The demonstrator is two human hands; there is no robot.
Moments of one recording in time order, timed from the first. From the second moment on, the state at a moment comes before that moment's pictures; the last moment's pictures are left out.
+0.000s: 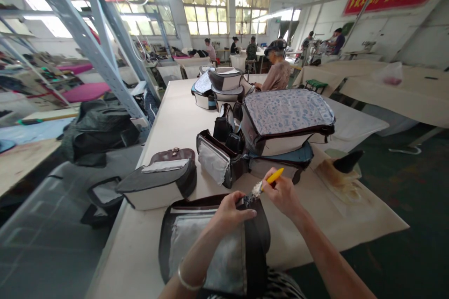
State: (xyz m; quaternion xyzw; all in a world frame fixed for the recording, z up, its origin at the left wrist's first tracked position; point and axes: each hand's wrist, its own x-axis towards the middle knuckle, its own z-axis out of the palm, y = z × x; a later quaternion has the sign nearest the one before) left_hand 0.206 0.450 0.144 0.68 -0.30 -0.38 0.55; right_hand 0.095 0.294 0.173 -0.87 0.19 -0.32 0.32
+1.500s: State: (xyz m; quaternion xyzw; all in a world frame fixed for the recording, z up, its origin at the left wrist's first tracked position) left_hand 0.247 0.475 0.169 0.38 -0.25 -0.46 0.76; right_hand 0.079 0.335 0.199 -0.70 0.03 -0.44 0.56
